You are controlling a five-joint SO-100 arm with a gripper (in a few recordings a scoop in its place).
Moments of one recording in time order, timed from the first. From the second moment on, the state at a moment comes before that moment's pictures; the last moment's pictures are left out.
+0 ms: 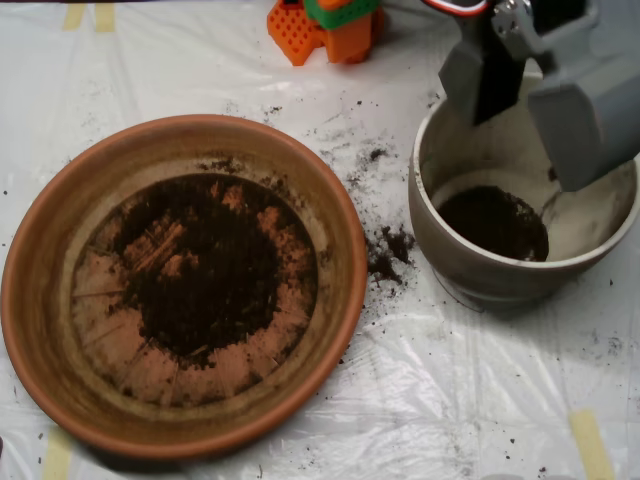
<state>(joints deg) -24.6 97.2 68.7 90.1 -2.7</state>
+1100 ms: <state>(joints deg) -15.0 104.8 78.1 84.7 -0.1</state>
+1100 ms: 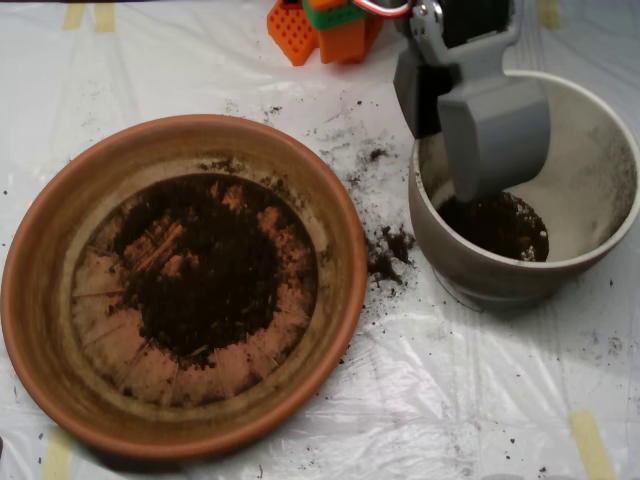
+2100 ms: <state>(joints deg) 22.0 98.7 109.9 59.9 0.1</state>
